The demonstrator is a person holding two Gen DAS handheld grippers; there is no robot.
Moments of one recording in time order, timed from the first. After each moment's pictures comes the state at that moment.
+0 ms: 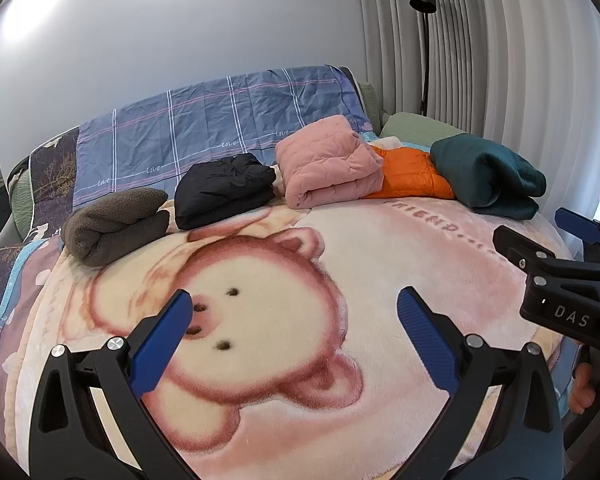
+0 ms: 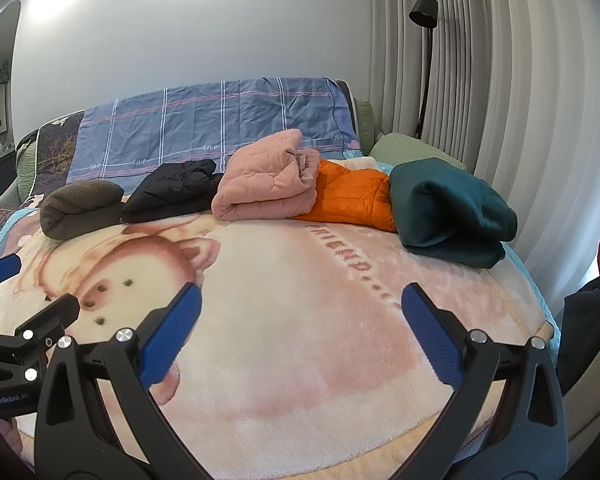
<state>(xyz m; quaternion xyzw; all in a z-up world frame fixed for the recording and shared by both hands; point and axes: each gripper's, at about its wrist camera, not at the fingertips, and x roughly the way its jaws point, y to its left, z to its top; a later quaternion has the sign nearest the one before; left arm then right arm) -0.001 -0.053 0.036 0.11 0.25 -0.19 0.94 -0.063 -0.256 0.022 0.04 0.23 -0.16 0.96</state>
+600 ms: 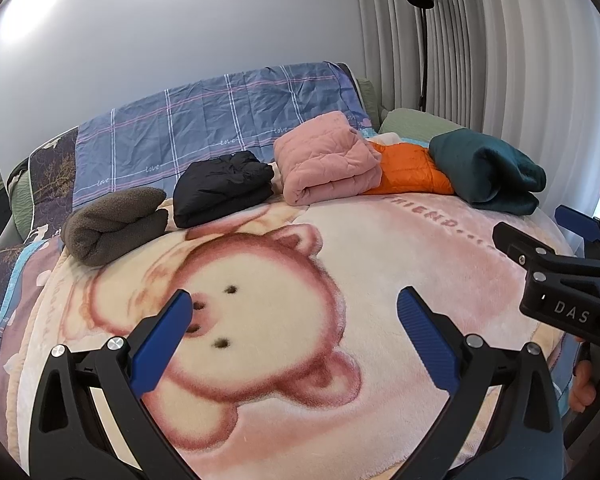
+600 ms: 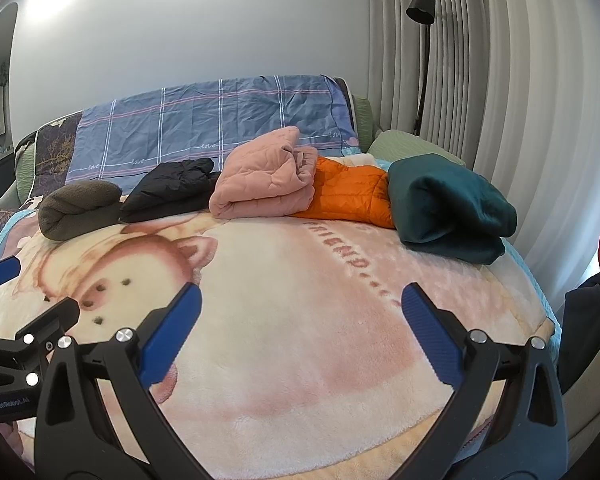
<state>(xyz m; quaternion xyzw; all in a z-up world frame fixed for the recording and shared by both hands) -0.004 -0.054 0.034 0.11 0.26 -0.19 0.94 -0.064 -0.260 0.017 0.05 0.23 -0.16 0.96</state>
